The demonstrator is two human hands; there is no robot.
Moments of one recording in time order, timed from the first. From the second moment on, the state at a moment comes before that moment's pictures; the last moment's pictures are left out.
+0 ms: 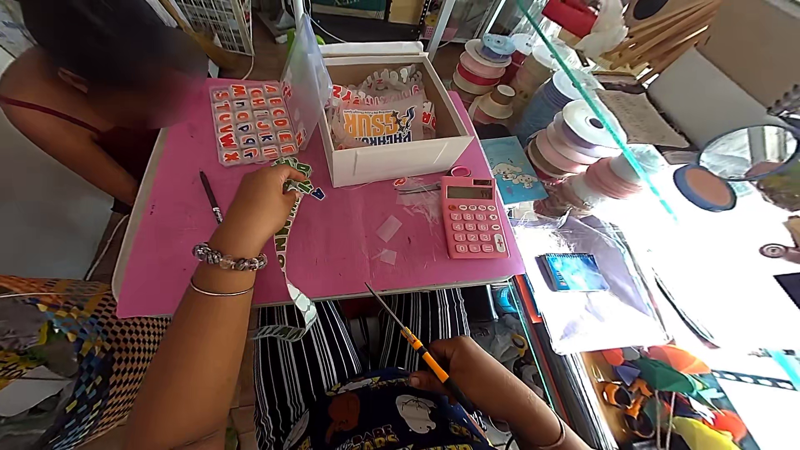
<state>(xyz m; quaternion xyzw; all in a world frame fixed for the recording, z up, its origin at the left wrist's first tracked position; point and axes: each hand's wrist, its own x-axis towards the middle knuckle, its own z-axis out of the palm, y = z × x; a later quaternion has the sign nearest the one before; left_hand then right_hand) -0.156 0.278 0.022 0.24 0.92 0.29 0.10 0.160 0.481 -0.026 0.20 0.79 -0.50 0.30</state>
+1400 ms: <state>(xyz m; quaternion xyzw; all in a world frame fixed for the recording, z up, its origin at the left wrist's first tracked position) -0.077 0.271 0.014 0.44 0.65 0.42 0.46 0.154 0.482 -0.028 0.17 0.77 -0.53 0.31</state>
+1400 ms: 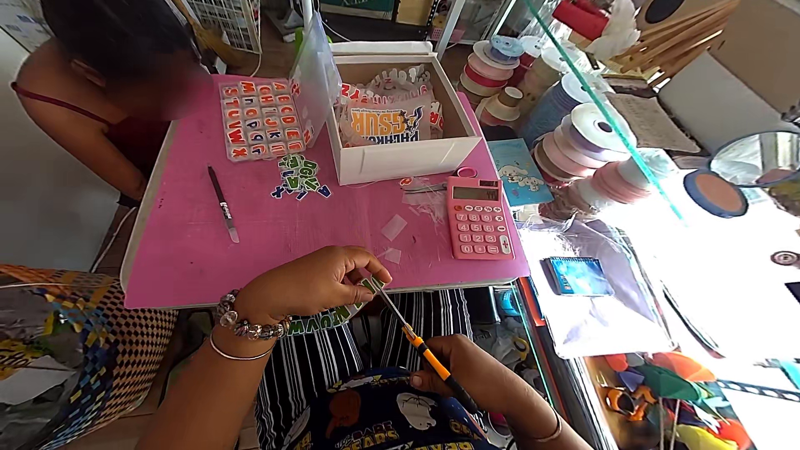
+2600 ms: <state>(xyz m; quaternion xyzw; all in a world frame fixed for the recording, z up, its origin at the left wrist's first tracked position) -0.094 0.273 0.021 0.40 0.76 0.41 0.31 0.159 0.481 -0.038 0.19 0.78 -0.52 0.31</state>
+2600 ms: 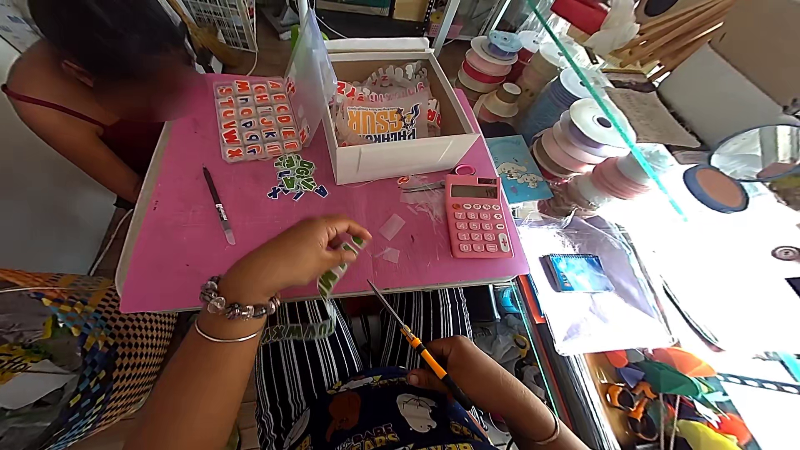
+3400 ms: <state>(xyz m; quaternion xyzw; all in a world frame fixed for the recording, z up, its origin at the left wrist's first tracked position) -0.156 0.275 0.024 0.26 0.94 0.21 0.10 0.161 0.482 -0.034 0.20 0.78 -0.51 0.31</state>
